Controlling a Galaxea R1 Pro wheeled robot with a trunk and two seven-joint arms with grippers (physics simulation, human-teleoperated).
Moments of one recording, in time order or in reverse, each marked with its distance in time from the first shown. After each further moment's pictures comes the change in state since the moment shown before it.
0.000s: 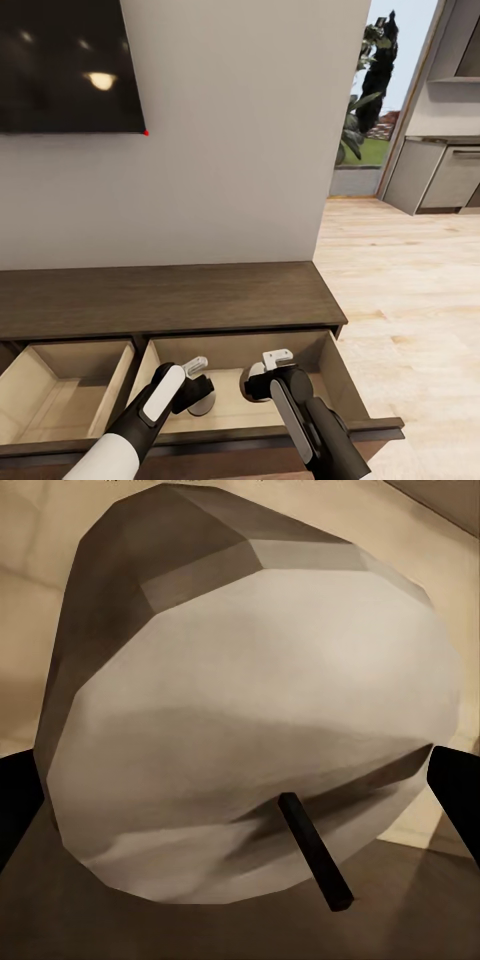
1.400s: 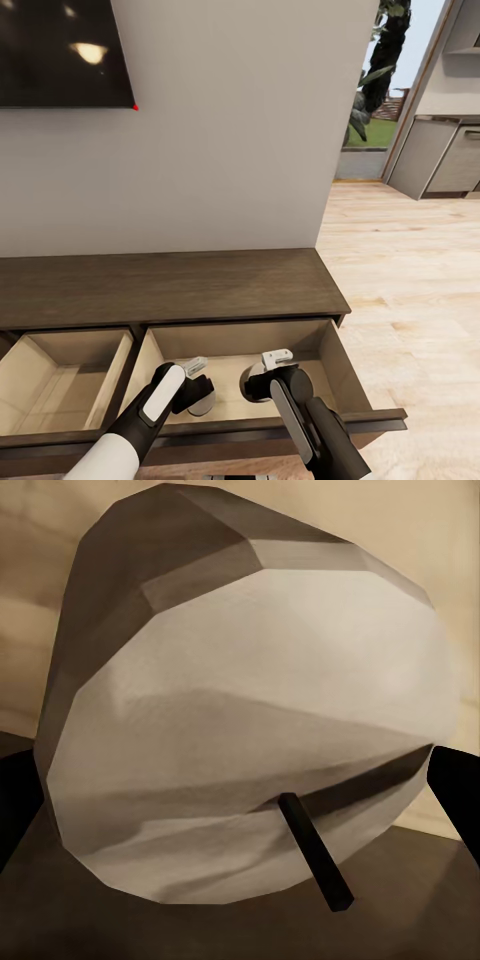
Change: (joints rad) left arm 0.000 0.000 0.001 0.000 0.001 0.000 0.001; right arm 0.000 0.000 0.001 -0.001 0.001 0.002 0.000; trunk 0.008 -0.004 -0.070
